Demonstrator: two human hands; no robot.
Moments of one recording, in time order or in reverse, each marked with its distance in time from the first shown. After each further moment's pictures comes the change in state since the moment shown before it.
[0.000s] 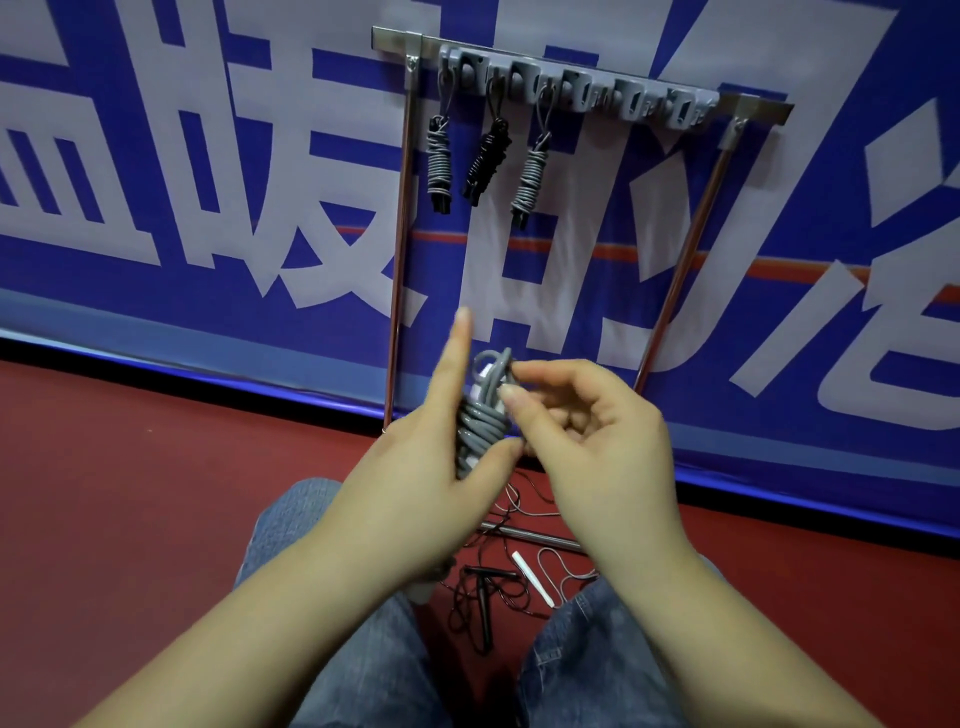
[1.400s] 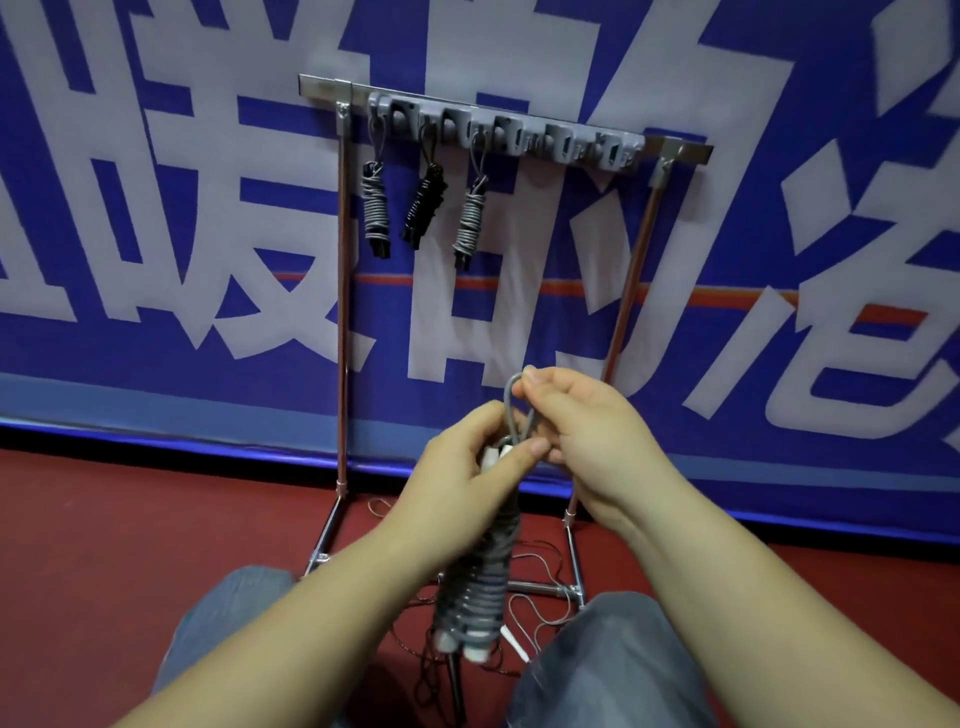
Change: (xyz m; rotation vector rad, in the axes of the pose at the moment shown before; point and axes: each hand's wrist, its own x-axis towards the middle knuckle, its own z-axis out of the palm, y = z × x) left_hand 0.077 -0.010 0.063 -0.426 -0.124 0.113; right_hand 0.076 0.015 -0.035 0.181 -0.113 0.394
